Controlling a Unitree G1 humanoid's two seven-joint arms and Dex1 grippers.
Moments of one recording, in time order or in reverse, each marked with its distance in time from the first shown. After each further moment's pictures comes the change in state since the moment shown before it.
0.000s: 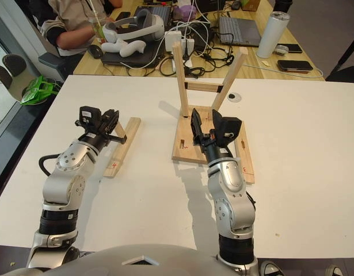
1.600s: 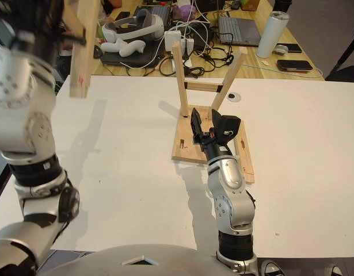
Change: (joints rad) left arm -0.441 0.063 0.134 -0.058 0.080 0.039 0.054; right arm -0.027 0.004 -0.017 0.030 0.005 0.016 0.005
